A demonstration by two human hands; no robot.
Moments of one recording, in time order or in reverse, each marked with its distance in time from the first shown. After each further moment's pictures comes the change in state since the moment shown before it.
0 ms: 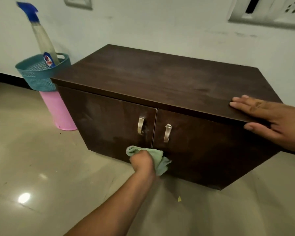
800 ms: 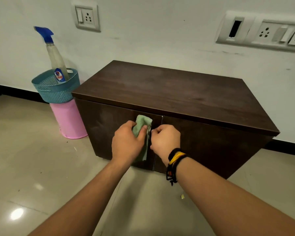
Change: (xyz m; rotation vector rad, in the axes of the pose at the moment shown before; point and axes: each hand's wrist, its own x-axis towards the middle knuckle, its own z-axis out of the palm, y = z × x) left_hand -0.062 0.107 -0.091 0.712 -0.005 1.146; right_hand 0.126 -0.245 0.117 0.822 0.397 0.801
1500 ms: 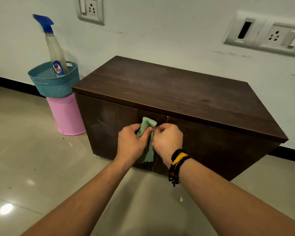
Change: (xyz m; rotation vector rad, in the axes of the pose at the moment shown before) left_hand 0.006 -0.012 0.011 -0.288 -0.108 0.006; right_hand 0.006 -0.004 0.010 0.031 0.043 -0.015
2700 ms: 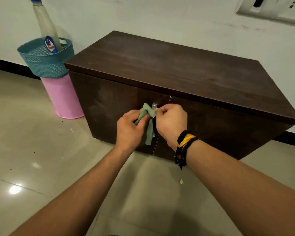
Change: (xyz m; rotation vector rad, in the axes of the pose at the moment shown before) left_hand -0.010 -0.026 0.012 -0.090 0.038 0.093; right_hand 0.000 0.000 -0.012 -0.088 -0.018 -0.065
